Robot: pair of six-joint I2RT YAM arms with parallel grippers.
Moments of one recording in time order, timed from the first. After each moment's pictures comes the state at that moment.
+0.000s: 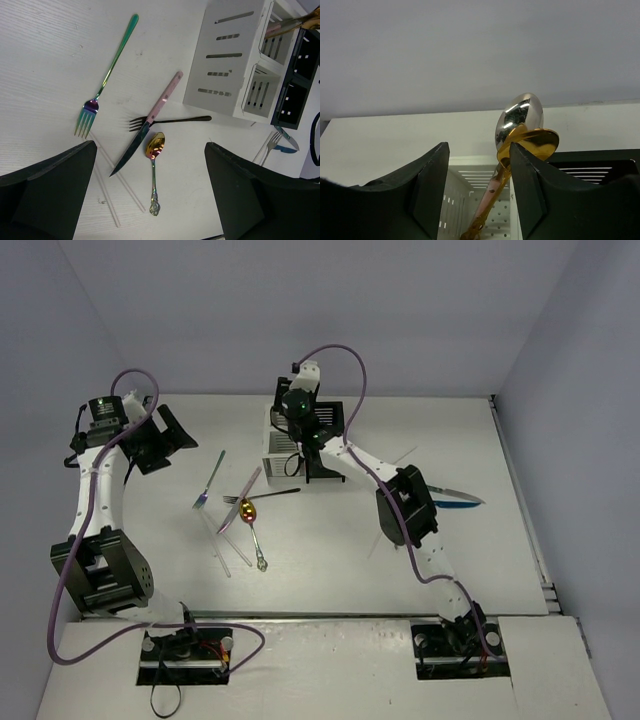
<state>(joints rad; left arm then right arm) 0.28 1.53 1.44 -0.78 0.46 -0.35 0.70 2.41 2.08 0.23 0.58 0.31</state>
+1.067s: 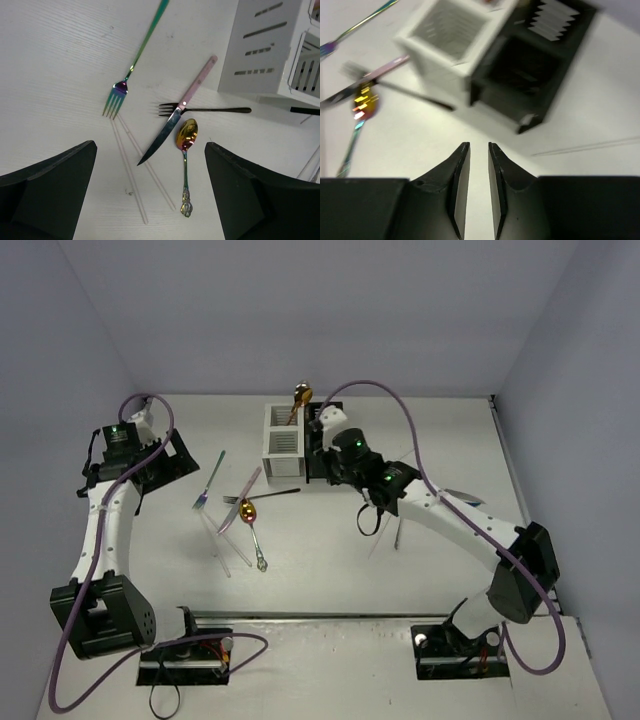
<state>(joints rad) 0.20 1.29 1.17 -0.69 0.26 -0.29 0.76 1.51 1.24 -0.23 0.23 0.05</state>
